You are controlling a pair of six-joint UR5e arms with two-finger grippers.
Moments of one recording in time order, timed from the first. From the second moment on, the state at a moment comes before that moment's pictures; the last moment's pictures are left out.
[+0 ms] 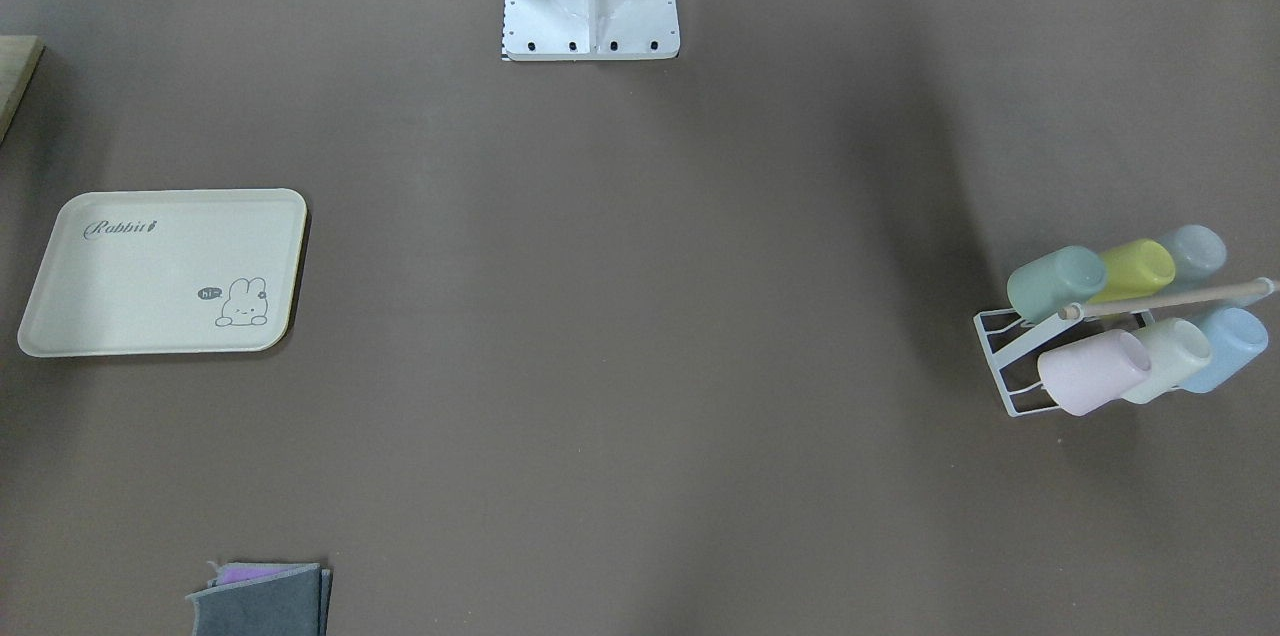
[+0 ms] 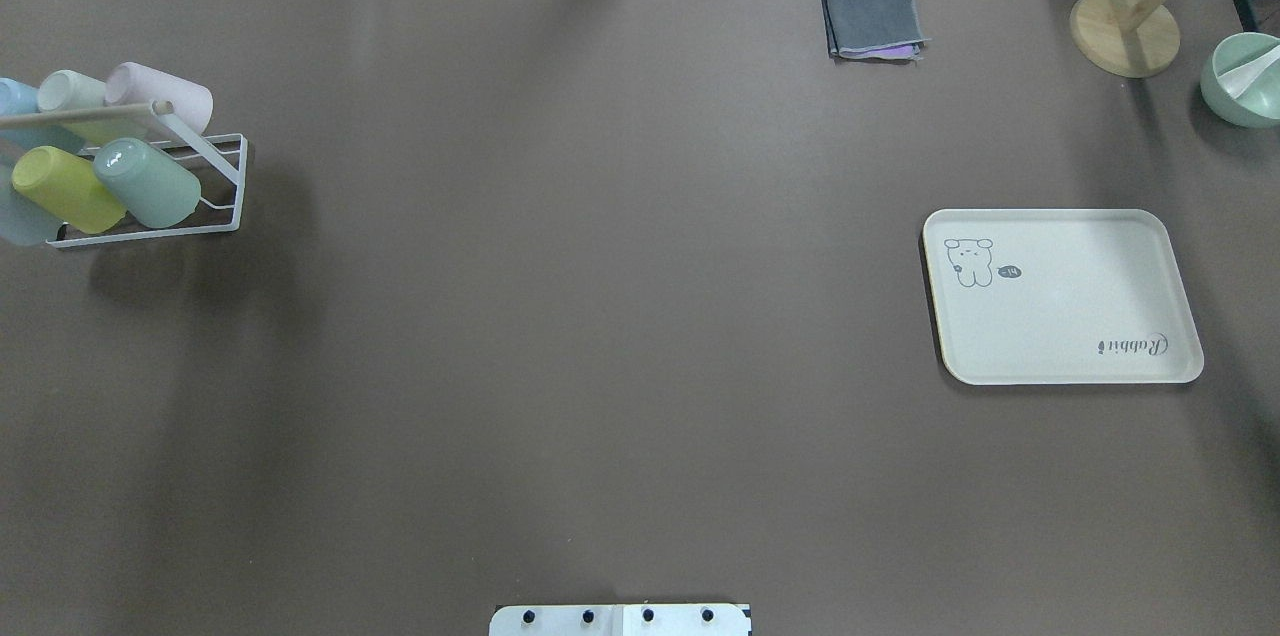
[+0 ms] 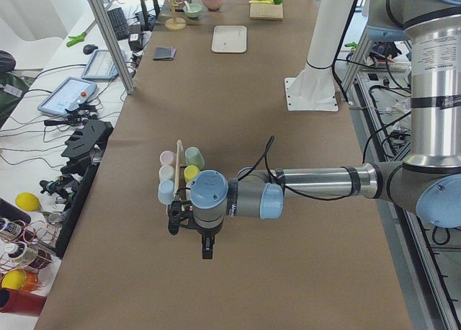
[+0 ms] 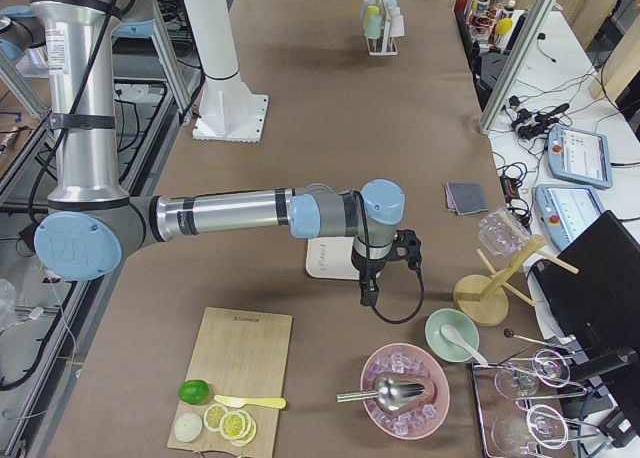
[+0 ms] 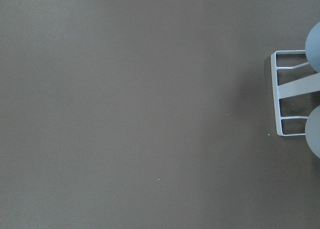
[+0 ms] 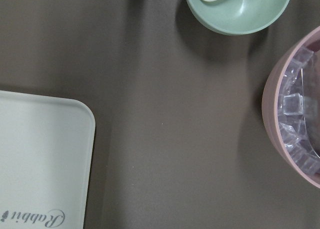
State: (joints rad) left arm -1.64 -1.46 -1.64 -1.68 -2.36 0.01; right arm 1.48 -1.58 1.70 -1.63 2.28 -0.01
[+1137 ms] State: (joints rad) left arm -1.40 -1.49 -1.86 -1.56 -2.21 0.08; right arm 1.48 -1.58 1.67 -1.51 2.28 0.20
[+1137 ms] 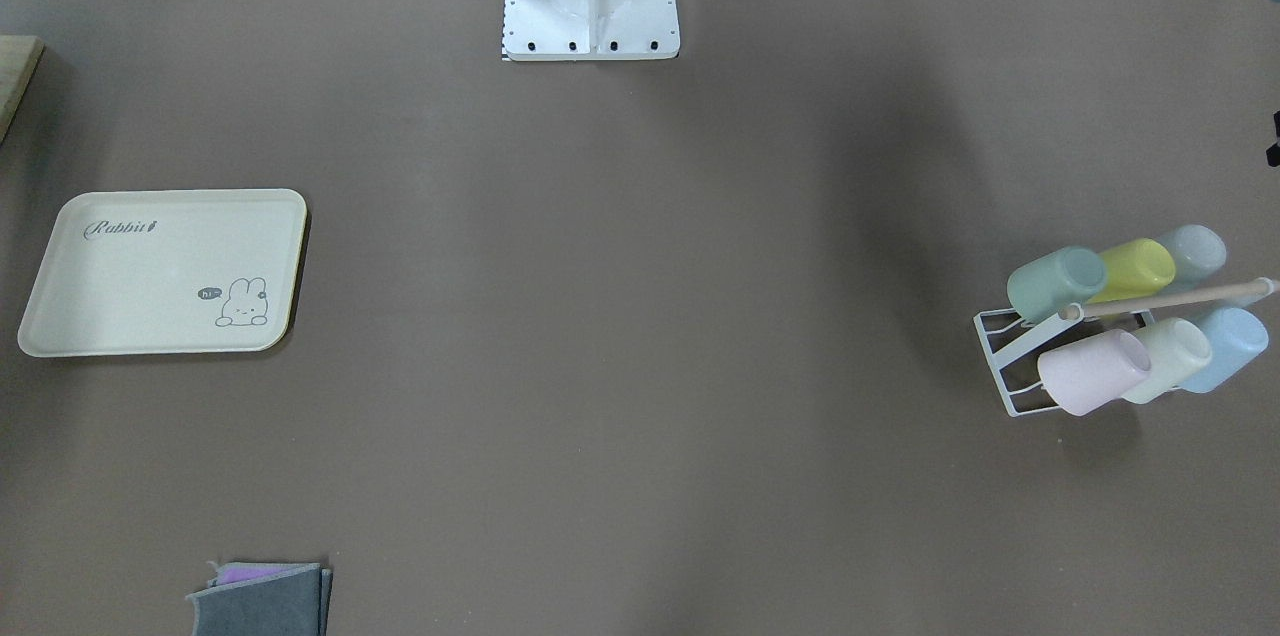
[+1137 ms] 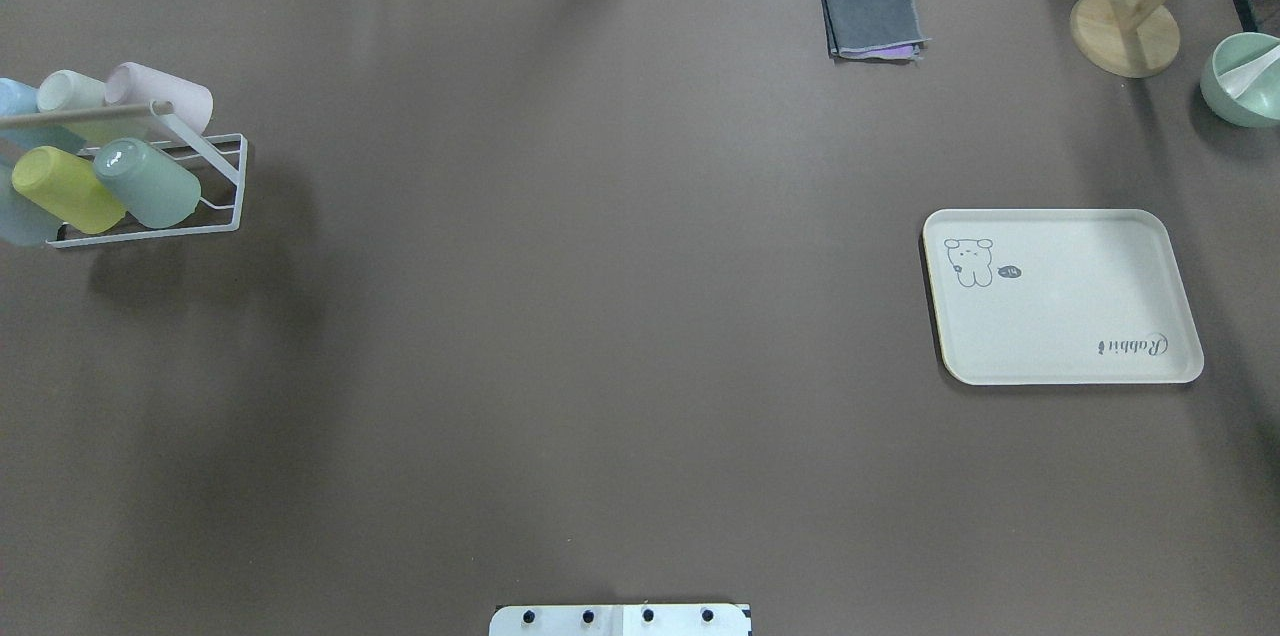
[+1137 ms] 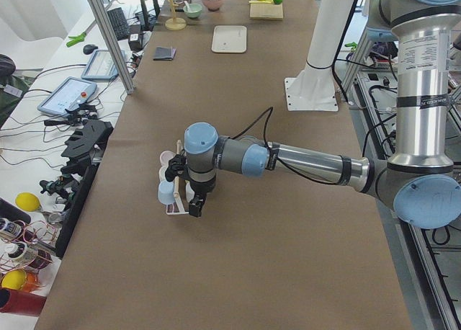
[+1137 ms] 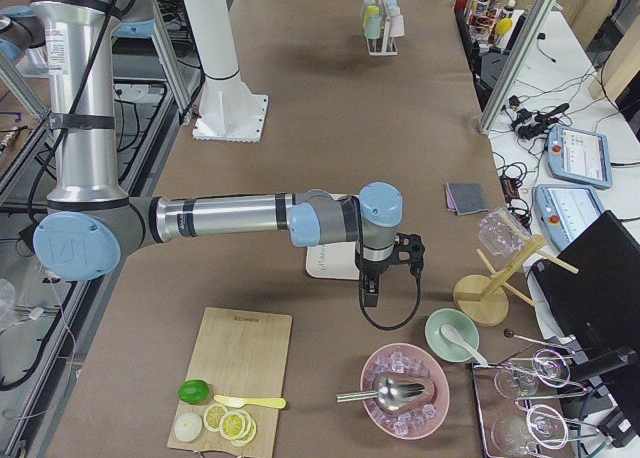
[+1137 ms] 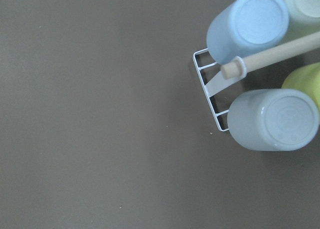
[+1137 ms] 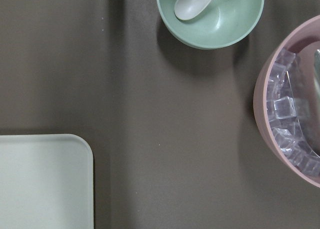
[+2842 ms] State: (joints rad) left arm -0.75 -1.94 -1.99 -0.84 -1.32 0.17; right arm 1.23 -1.57 1.63 -1.36 2.29 0.58
